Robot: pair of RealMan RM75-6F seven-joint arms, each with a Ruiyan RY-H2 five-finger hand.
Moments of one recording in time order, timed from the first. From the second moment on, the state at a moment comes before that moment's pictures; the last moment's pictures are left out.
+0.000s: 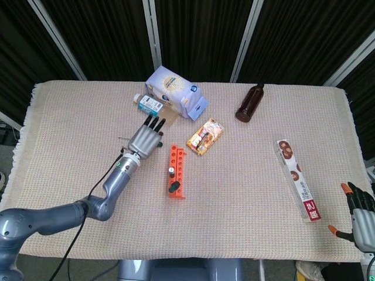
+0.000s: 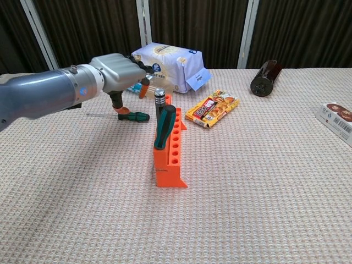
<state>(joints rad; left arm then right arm) -1.08 -1.71 -0.18 -1.15 0.86 0.83 0.89 -0.02 -1.15 0.04 -1.52 -1.41 1.44 0.09</state>
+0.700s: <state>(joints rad) -1.11 -1.92 -0.24 -0.81 0.79 0.70 0.70 -0.03 -1.13 0.05 -1.54 -1.40 1.45 0.09</state>
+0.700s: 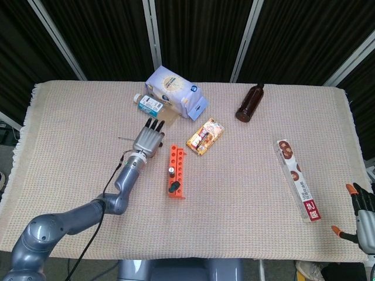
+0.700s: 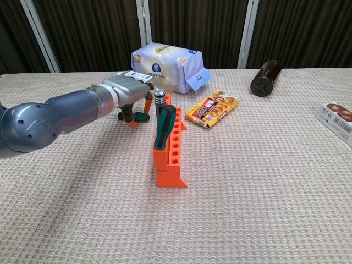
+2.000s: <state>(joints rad) -0.98 -1.69 -0.35 -1.13 0.91 0.86 0.37 -0.03 -1.14 0.05 -1.53 -1.41 1.46 0.10</state>
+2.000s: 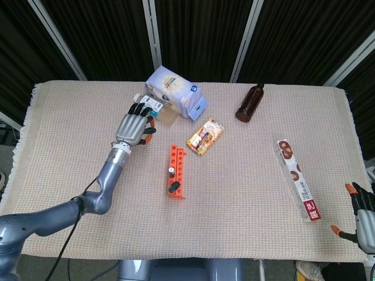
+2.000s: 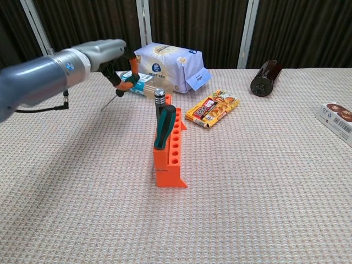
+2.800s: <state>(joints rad) -0.76 -1.36 -0.44 -1.65 1.06 0.94 -0.19 -0.03 -1.15 0.05 -1.51 -1.44 1.47 0.13</state>
